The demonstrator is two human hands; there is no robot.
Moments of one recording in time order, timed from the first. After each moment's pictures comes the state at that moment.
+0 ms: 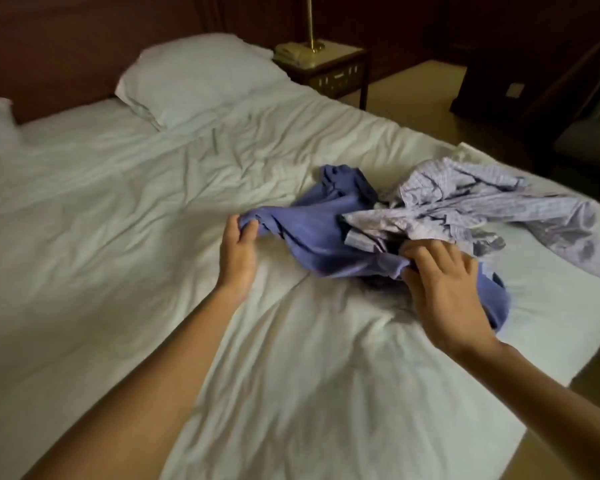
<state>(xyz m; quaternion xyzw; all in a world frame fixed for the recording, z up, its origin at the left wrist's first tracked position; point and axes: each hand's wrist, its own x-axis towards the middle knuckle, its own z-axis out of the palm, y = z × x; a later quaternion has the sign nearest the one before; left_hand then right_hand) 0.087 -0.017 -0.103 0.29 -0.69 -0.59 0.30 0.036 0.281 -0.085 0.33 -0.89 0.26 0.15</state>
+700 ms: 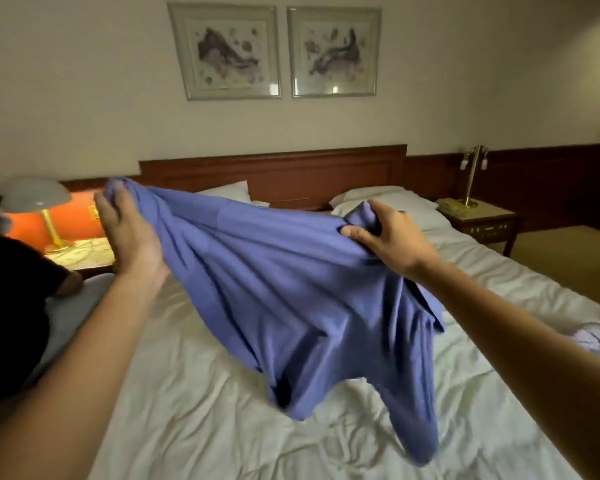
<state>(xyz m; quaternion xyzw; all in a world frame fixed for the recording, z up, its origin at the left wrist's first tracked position) 0.710 -0.205 0.316 0.32 -0.46 -0.39 0.73 0.414 -0.006 0.295 0.60 -0.69 0.40 0.11</state>
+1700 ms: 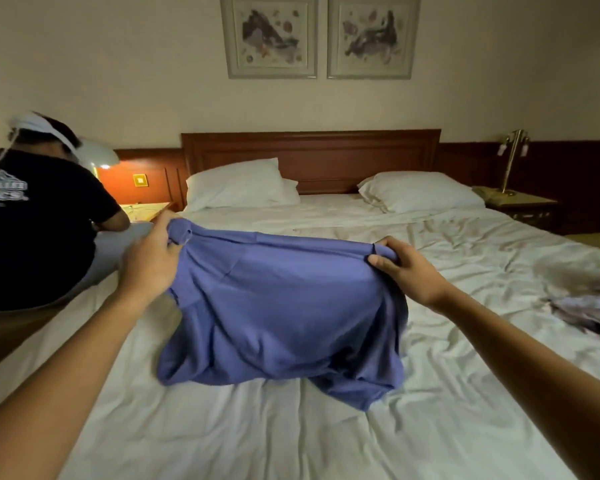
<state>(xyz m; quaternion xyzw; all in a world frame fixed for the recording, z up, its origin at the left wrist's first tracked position) 0.839 -0.135 0.034 0.44 -0.77 -0.03 0.46 0.475 0.067 0.017 0.60 -0.63 0.48 -0.09</state>
